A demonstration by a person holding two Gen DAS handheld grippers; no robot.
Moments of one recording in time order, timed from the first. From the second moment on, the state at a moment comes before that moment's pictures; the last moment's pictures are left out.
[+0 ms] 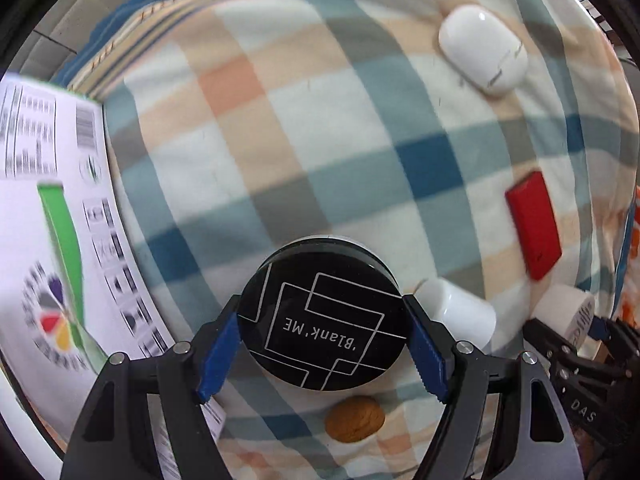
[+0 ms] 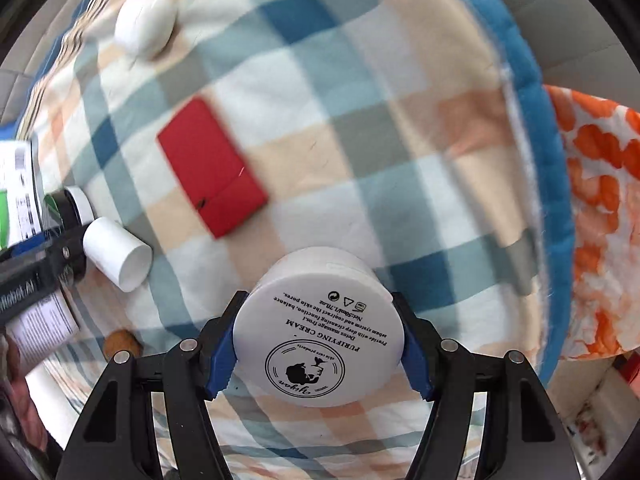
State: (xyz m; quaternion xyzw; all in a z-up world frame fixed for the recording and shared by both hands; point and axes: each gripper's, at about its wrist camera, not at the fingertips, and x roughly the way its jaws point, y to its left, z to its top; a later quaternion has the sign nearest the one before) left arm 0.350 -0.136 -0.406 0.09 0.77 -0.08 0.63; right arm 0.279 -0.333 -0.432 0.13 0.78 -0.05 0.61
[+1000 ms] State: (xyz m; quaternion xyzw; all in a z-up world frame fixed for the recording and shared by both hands) left arm 0.315 -0.146 -0.412 0.09 0.76 -0.07 0.65; right arm 0.258 -0.331 -0.429 0.11 0.77 -0.07 0.62
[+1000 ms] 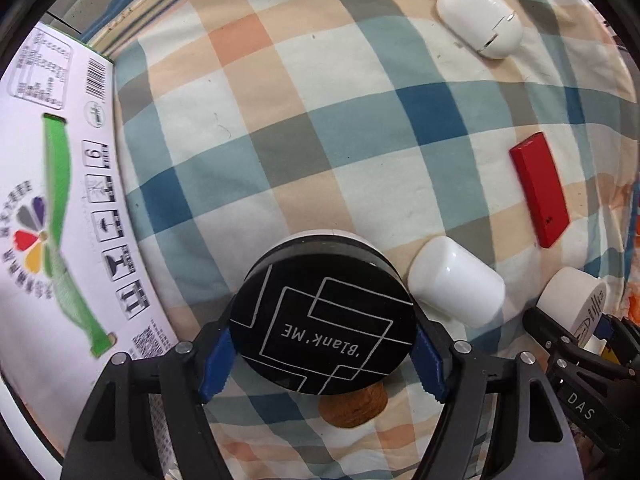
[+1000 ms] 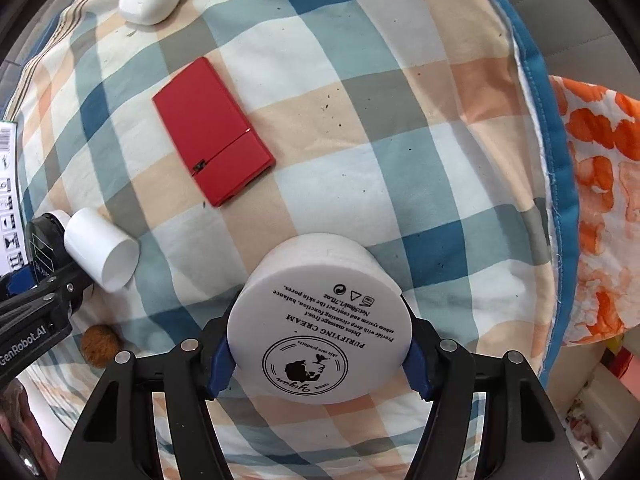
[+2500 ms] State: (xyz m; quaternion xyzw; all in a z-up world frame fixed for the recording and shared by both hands) left arm 0.296 0.199 -0.262 -0.07 0.66 0.04 0.75; right arm 0.301 0.036 -0.298 0.00 0.71 0.14 0.69
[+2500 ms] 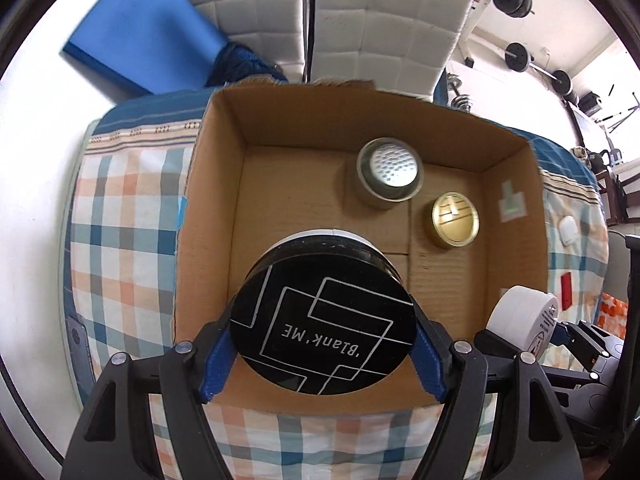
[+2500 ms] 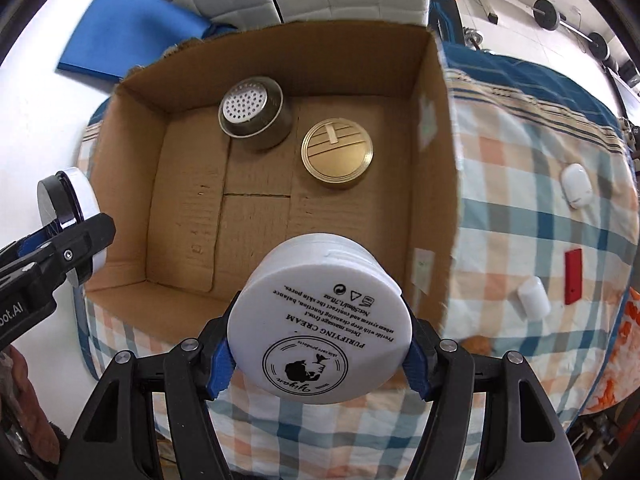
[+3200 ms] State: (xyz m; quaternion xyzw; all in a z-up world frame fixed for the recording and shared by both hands) left arm 0.364 0.226 -0.378 -0.08 0.73 0.04 0.68; right arm 0.371 0.084 -0.407 -0.03 0.75 0.06 0.66
